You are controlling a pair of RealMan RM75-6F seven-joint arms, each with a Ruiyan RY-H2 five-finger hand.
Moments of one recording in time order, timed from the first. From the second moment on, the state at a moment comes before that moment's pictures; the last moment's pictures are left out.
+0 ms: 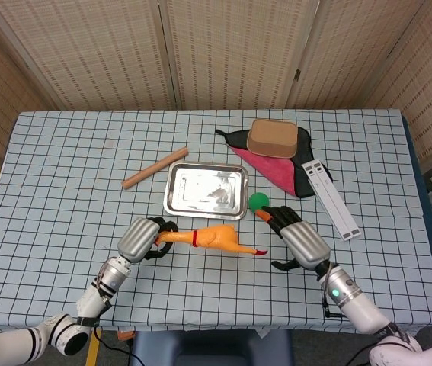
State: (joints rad) left arm -0.65 -1.62 -0.12 -1.40 1.46 1.11 -0.07; right arm 0.52 -1.24 0.16 -1.89 -1.31 0.93 -0.18
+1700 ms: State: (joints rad) left arm -0.62 -1.54 -0.12 -1.53 1.46 1.15 -0.09; right arm 0.72 -1.42 0.22 -1.80 -1.21 0.84 0.06
